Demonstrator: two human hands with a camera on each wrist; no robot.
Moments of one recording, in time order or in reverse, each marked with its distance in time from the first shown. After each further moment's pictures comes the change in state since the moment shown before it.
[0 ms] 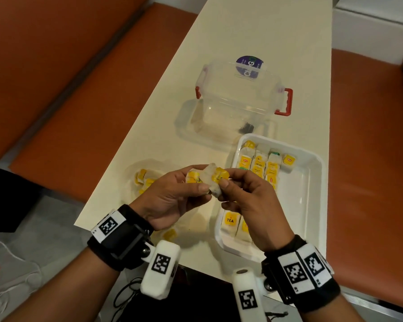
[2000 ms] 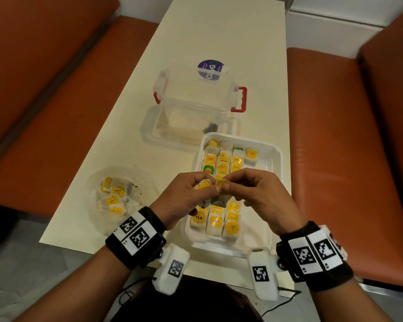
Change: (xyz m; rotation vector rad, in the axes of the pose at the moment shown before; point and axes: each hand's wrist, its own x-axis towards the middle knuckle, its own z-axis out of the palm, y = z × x) left_hand 0.039 -0.045 0.071 0.761 0.072 0.081; right_hand -0.010 -0.016 -0.096 -0.300 -0.013 -0.072
